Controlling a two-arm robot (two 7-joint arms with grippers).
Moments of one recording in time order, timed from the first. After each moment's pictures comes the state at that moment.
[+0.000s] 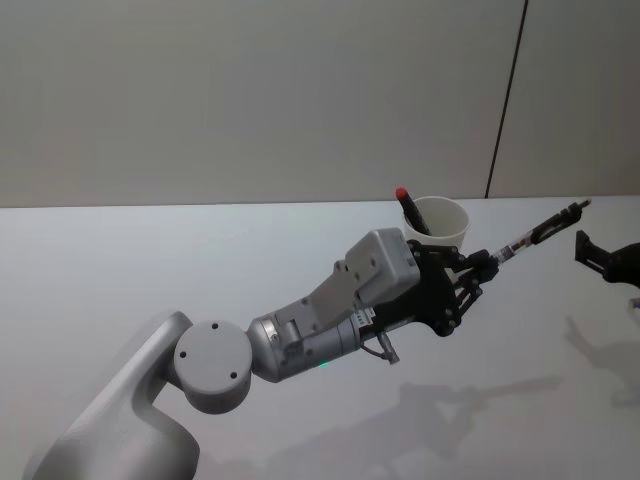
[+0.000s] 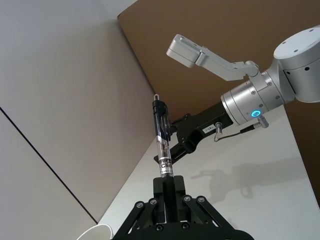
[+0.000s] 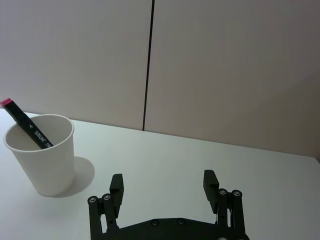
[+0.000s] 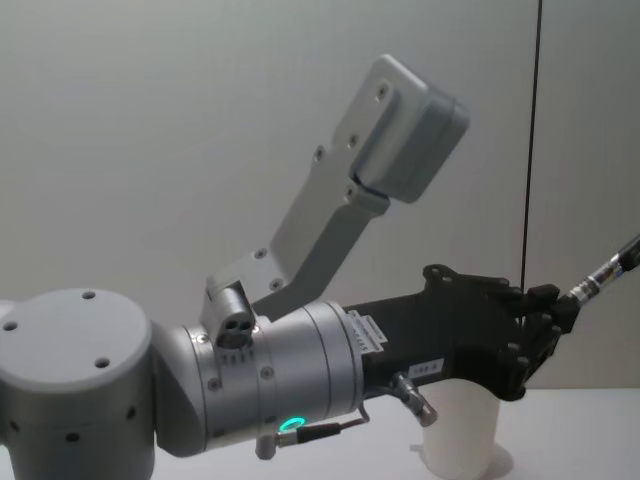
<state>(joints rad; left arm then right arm) -0.38 0.19 0.51 -1.34 -0.03 -0.26 -0.64 0.14 0.19 0.06 -1.49 0.00 0.24 0.27</state>
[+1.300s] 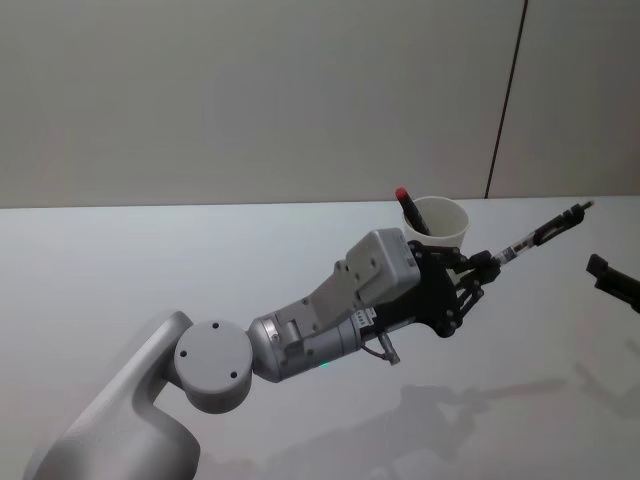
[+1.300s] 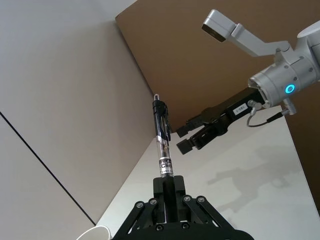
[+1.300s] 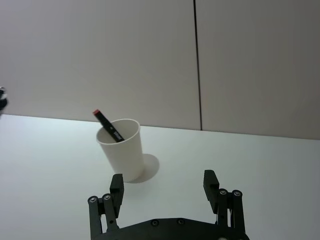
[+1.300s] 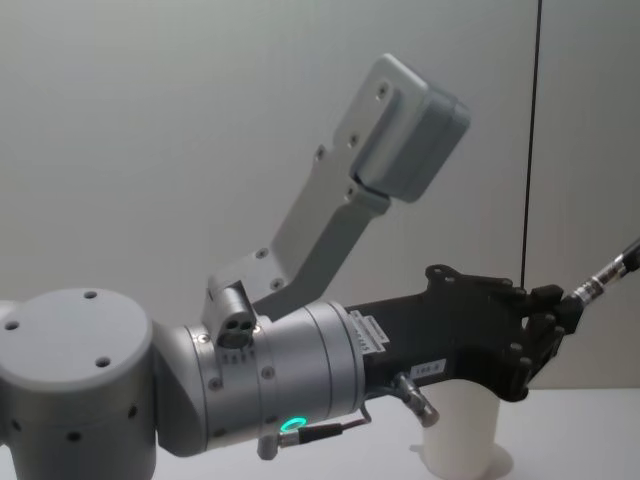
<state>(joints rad) -0.38 0.19 0.51 -1.34 -0.03 -0.26 -0.65 0.01 0.28 0.17 -1.57 0.31 0.23 0.58</state>
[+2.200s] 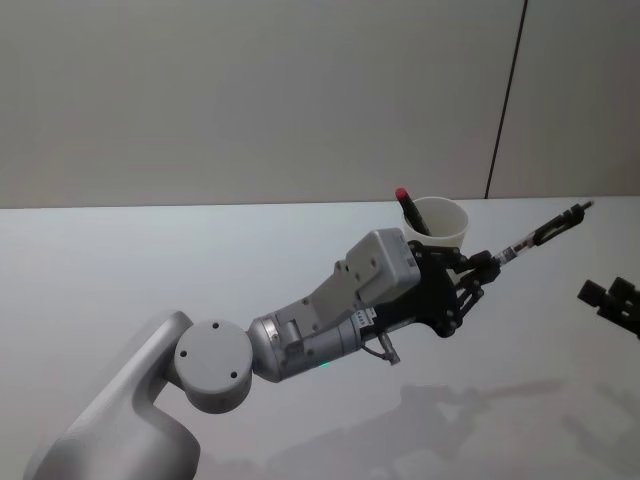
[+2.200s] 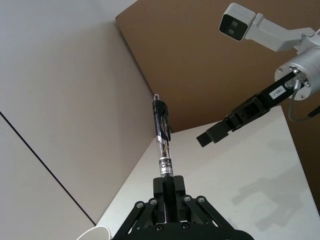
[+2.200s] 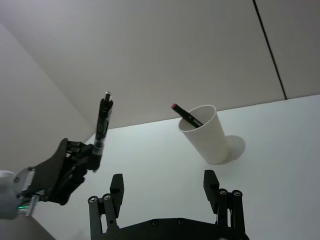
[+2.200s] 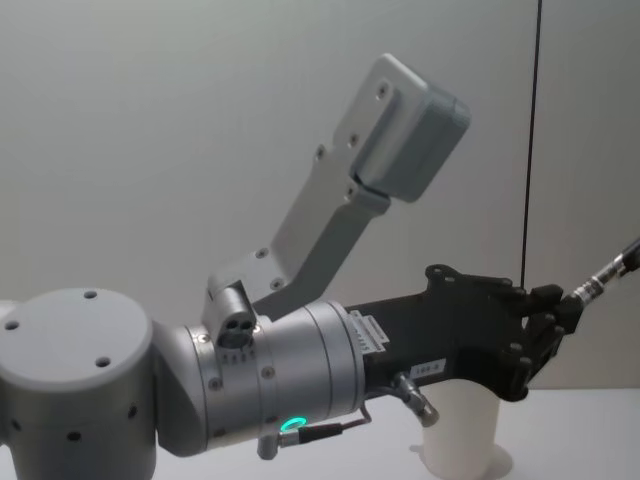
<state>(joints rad) -0.38 0.19 0.51 -1.34 -0.03 -0.26 -0.65 -0.10 0.31 0.22 -1.66 0.66 0.46 0.77</state>
